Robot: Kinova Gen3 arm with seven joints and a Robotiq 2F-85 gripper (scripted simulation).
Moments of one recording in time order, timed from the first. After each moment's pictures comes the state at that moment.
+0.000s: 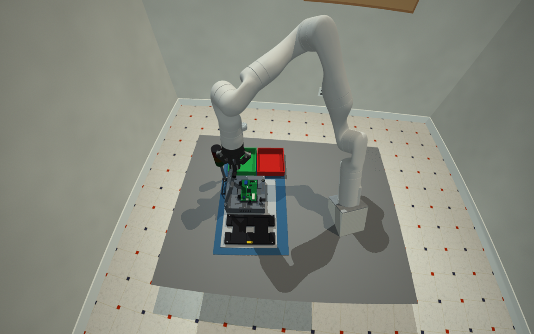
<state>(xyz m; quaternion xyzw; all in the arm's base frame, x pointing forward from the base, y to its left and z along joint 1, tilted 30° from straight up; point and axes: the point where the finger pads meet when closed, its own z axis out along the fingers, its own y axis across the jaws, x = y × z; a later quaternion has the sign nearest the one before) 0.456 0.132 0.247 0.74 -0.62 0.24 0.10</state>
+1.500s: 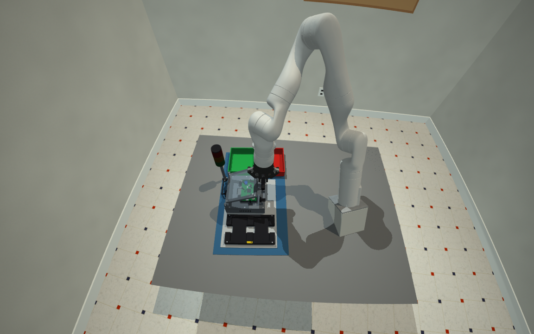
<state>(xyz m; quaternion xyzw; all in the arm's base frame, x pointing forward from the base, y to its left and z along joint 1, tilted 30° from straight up) 0.369 0.062 0.147 0.74 -0.62 0.24 0.11</state>
